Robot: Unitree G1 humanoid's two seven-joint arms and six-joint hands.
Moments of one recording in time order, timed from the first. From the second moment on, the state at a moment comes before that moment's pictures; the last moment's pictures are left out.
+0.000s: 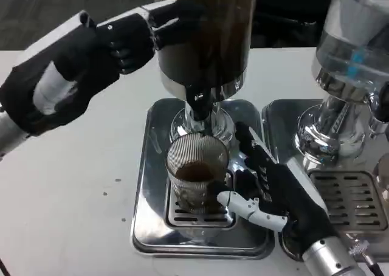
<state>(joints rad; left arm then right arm) -0.39 0.53 0.17 0.23 -0.57 -0.30 -1.09 0.12 -0.12 0.20 0.07 -0.13 -0.24 0.13</state>
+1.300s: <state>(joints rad) -0.18 0.49 0.30 0.56 -0.38 -0.53 -0.94 0.11 -0.13 0.21 0.08 -0.17 -0.24 0.13</state>
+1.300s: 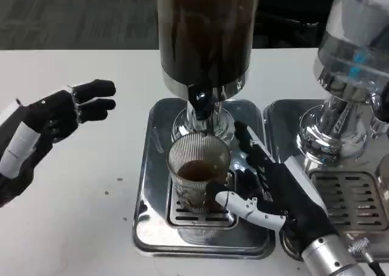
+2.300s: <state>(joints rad) -0.27 0.47 0.25 0.72 -0.34 -0.57 -0.93 0.02 -0.04 0.24 0.28 -0.23 -0.34 0.05</state>
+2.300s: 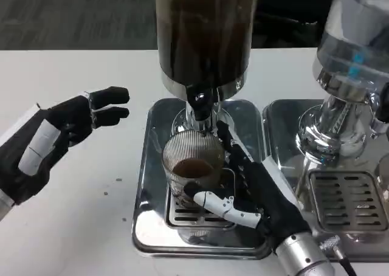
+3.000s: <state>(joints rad) -0.26 0.49 0.25 0.72 -0.30 -0.57 -0.92 -0.03 -0.04 0.28 0.37 -0.32 -0.39 -0.05</state>
